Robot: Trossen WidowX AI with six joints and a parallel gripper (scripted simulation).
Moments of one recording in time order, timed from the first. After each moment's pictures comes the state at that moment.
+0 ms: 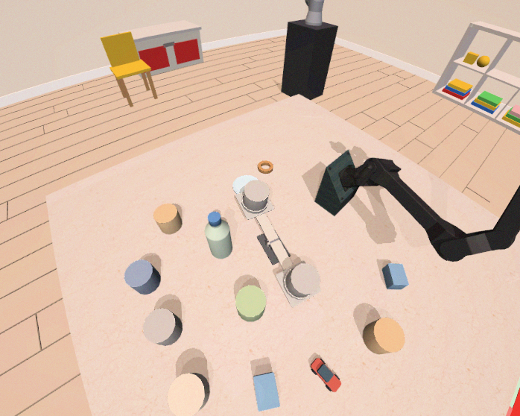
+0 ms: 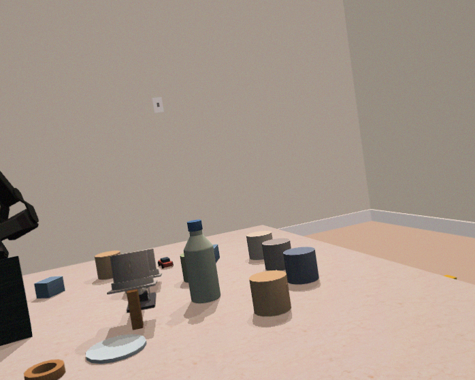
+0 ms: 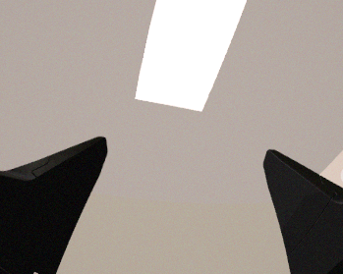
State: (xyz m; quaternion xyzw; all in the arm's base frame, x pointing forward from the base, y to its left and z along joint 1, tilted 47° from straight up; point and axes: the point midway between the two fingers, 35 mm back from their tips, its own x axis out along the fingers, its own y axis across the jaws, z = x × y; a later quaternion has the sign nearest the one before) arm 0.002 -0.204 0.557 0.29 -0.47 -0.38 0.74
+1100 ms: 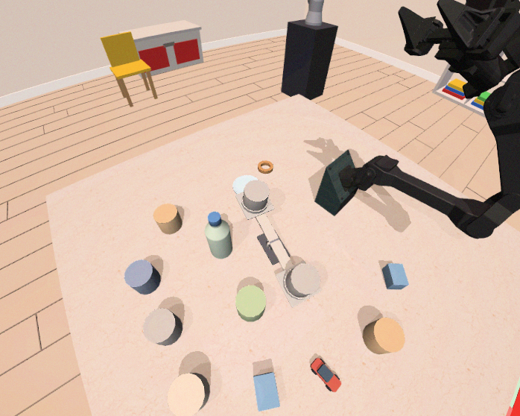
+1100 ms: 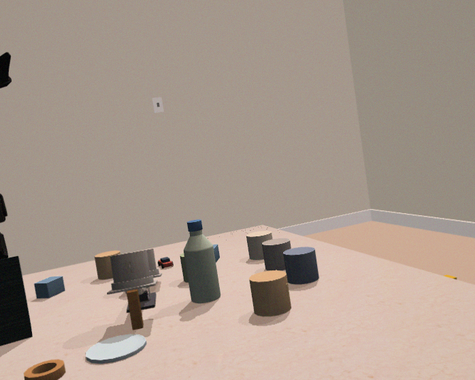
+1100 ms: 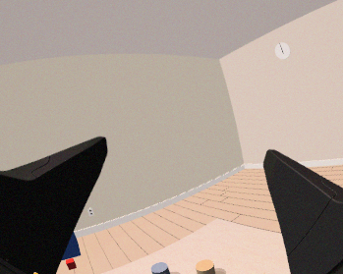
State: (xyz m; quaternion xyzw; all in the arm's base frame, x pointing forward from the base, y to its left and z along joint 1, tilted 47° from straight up) arm 0.085 -0.295 0.332 0.42 -0.08 -0.42 0.80
